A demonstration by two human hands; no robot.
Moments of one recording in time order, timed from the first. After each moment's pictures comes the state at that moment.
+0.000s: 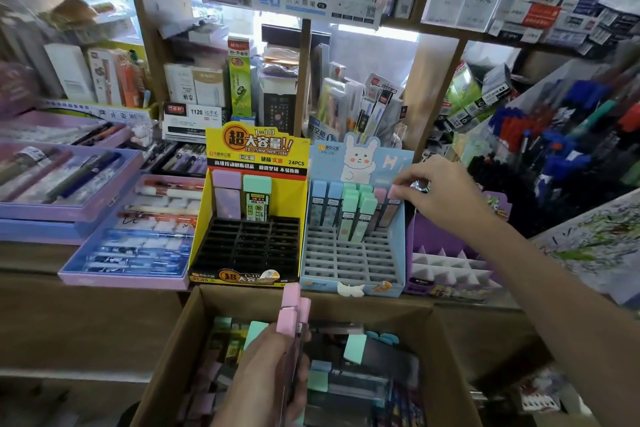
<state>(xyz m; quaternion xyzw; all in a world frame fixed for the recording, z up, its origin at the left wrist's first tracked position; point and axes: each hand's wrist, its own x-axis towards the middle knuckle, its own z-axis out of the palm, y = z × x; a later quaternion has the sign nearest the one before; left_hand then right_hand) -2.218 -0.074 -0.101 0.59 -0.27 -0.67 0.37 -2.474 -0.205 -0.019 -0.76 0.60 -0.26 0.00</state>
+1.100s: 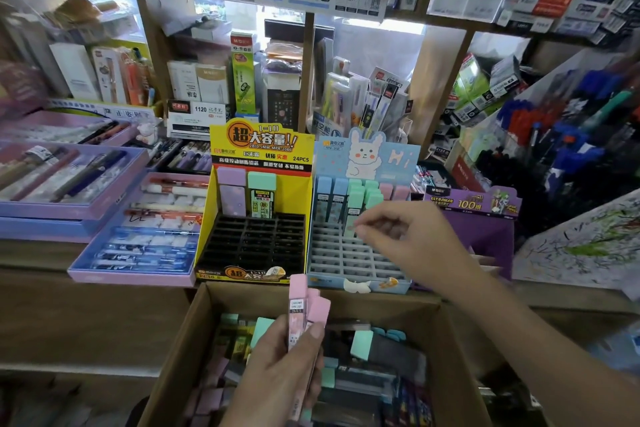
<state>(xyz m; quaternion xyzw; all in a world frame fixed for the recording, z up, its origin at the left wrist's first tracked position) -2.200 -0.051 -0.144 0.43 -0.38 -0.68 0.45 -2.412 -0.140 -0.047 -0.75 0.51 -0.37 0.21</state>
